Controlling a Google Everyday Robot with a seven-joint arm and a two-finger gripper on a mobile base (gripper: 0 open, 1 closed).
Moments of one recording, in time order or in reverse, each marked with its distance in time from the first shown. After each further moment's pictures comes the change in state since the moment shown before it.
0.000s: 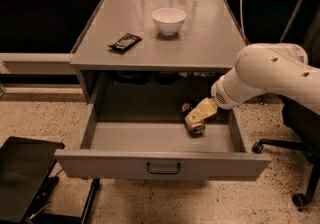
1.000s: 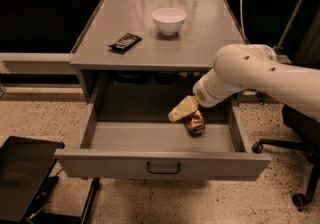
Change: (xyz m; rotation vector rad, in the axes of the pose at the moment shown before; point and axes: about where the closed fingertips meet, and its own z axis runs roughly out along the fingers) arm -0.027 0.022 0.040 -0.066 0.005 0.074
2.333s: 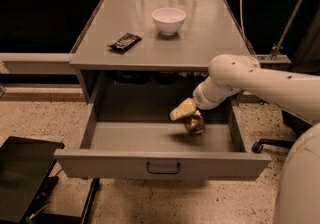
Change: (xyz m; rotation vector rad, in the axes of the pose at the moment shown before) arm 0.013 -0.038 0.086 -0.042 0.080 0.205
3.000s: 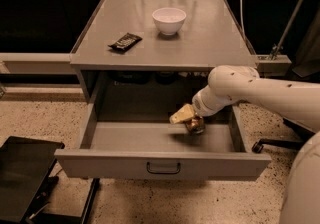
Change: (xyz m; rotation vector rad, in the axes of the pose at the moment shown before) arm 0.012 0.004 0.014 0.011 -0.038 0.039
